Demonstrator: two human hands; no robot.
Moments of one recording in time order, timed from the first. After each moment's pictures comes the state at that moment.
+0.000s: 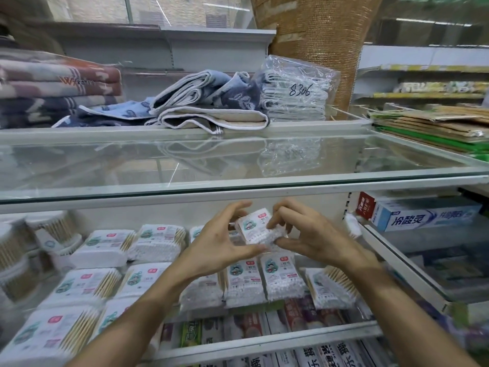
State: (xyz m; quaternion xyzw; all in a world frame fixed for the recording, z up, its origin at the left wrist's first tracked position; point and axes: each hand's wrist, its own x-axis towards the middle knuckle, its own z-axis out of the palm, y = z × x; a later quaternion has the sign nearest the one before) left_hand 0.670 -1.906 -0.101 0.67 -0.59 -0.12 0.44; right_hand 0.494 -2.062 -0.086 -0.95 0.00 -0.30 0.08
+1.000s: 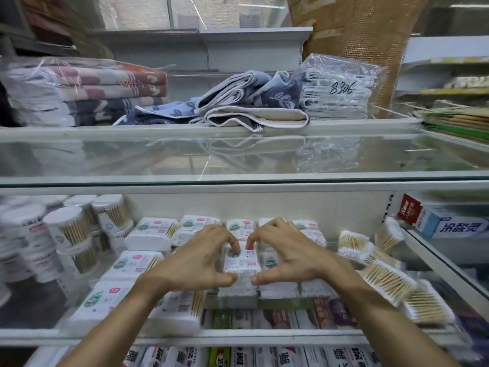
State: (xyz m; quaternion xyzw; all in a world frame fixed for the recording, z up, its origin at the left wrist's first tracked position) left_hand 0.711 -1.817 -0.107 0.75 -0.62 -0.05 0.21; right_hand 0.557 -2.007 -0.111 -0.99 0.02 -0.10 0.11
